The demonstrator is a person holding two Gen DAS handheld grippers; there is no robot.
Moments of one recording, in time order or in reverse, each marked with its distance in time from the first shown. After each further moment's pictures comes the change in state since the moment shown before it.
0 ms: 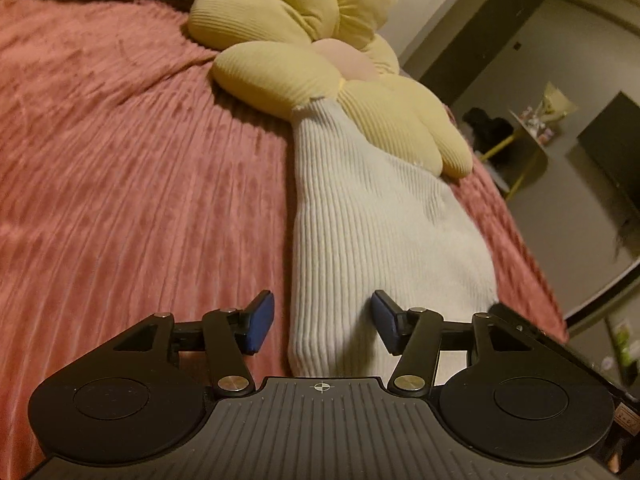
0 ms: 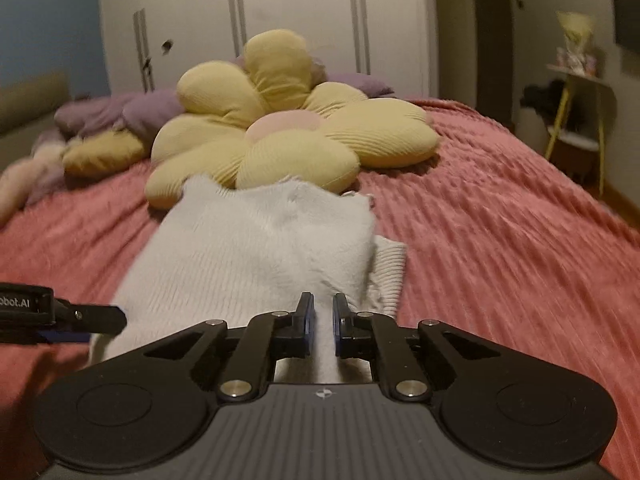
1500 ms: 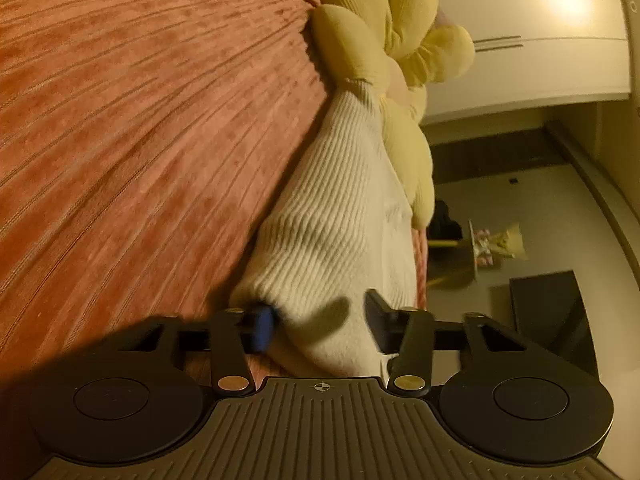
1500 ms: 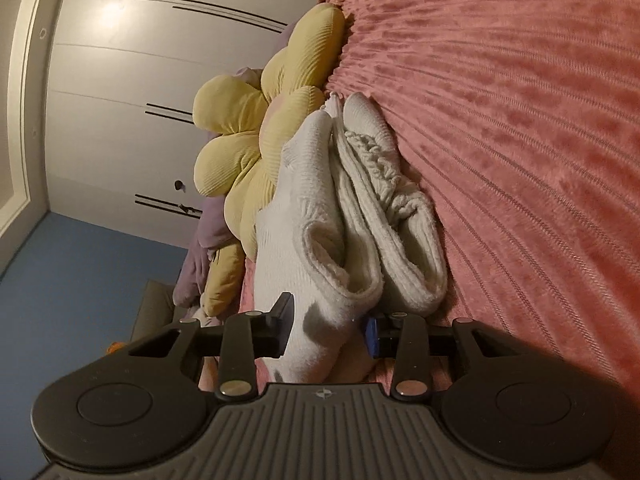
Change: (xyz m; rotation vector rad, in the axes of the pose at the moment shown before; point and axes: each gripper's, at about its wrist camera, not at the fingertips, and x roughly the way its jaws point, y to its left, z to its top) left arm -0.019 0.031 -0.078 -0.610 -0.029 -0.257; right arm -0.008 -0.059 -0.089 0.934 0.123 0.489
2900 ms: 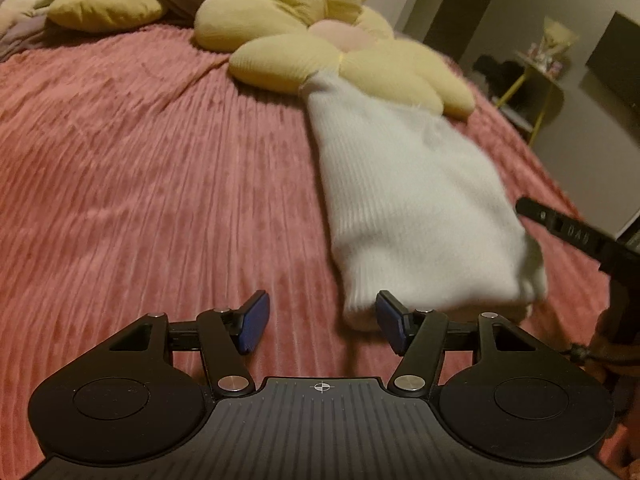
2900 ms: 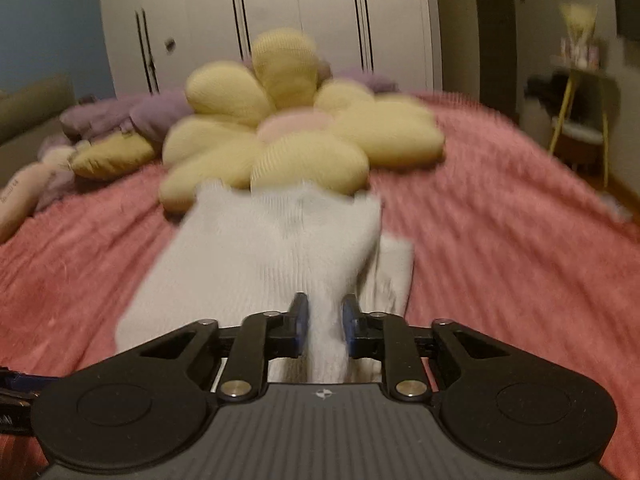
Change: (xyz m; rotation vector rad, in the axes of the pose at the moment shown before) left arm -0.022 -0.066 0.002 0.814 0.068 0.422; right arm 0.033 0.116 -0.009 -1.017 -0.153 -0.492
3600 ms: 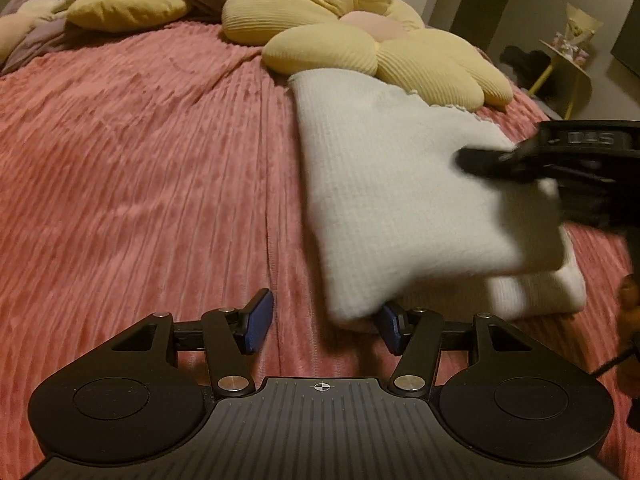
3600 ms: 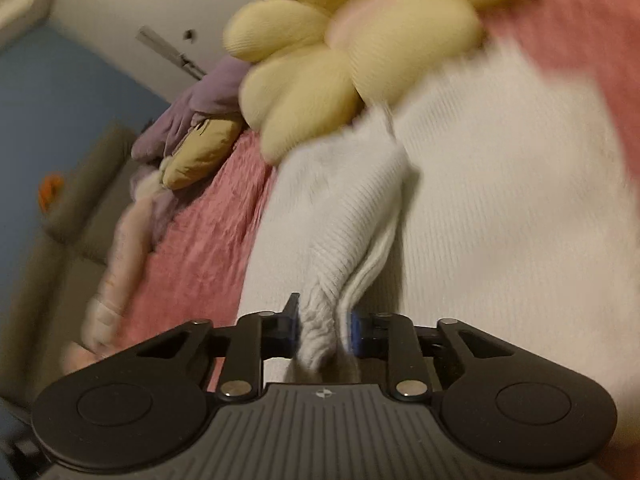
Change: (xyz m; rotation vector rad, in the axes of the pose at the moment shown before) left arm 0.014 0.014 -0.006 0.017 0.015 0.115; right arm 0.059 0.047 0.014 0.311 0.263 0.413
